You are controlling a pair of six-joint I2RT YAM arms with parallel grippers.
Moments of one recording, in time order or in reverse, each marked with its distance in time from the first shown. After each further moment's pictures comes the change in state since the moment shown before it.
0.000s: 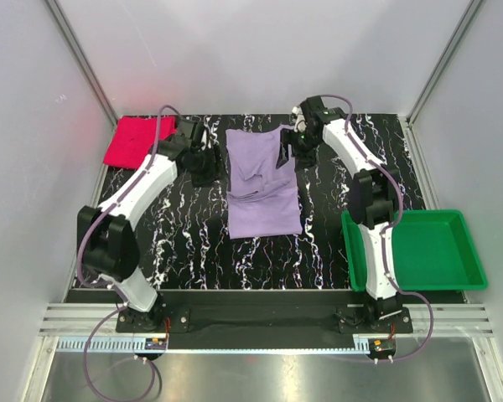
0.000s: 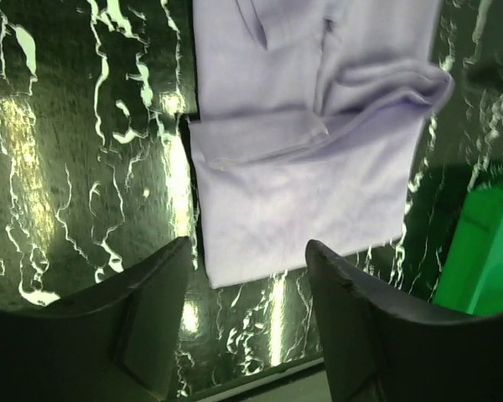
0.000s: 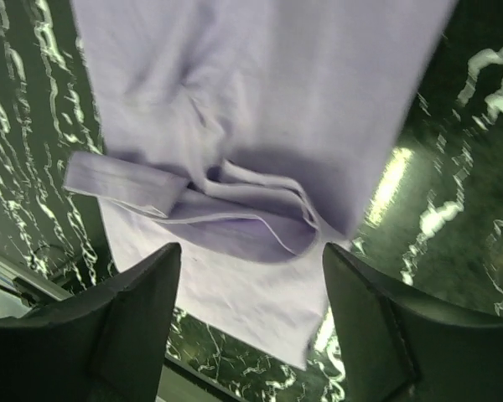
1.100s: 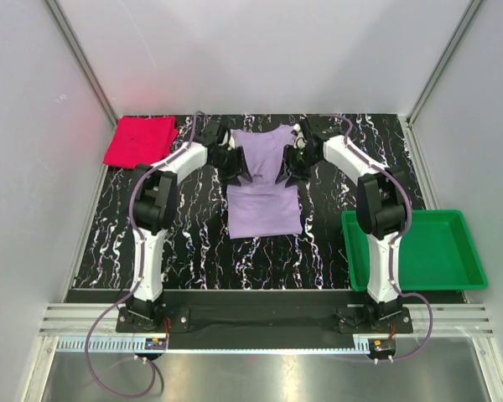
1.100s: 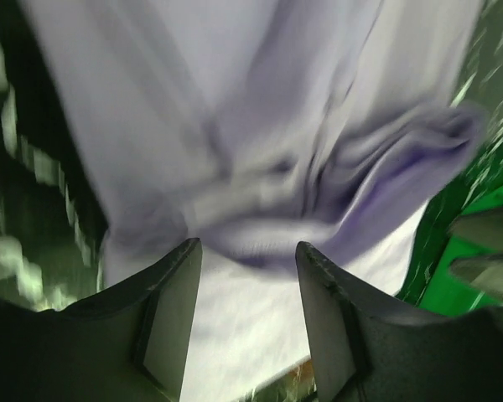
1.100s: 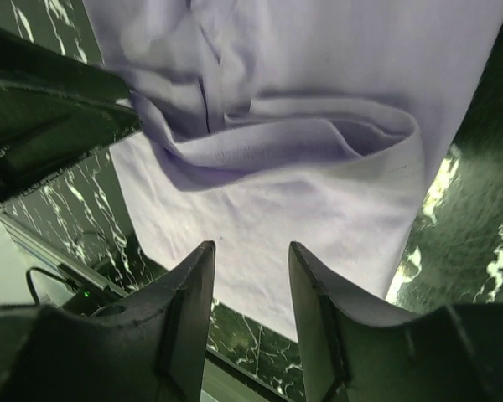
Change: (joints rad) left arm 0.007 0.447 0.171 0.184 0.268 0.019; right arm 0.044 -0.172 -0.392 0.241 -0.076 0.156
